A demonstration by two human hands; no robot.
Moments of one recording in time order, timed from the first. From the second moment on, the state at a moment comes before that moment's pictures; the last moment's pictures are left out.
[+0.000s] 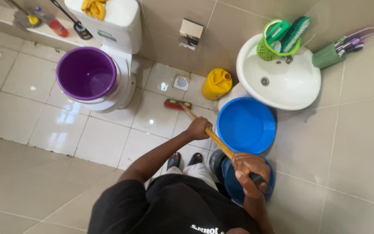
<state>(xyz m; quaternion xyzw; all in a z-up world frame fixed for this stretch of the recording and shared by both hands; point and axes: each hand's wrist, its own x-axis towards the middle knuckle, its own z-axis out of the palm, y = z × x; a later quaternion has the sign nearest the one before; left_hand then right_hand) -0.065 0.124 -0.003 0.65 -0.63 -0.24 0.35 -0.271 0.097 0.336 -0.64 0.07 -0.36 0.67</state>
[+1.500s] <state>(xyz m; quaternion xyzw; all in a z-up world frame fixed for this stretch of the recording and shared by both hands) 0.039 0.149 0.002 0.65 -0.58 -0.16 0.46 -0.184 0.147 0.280 -0.78 -0.17 -0.26 0.55</state>
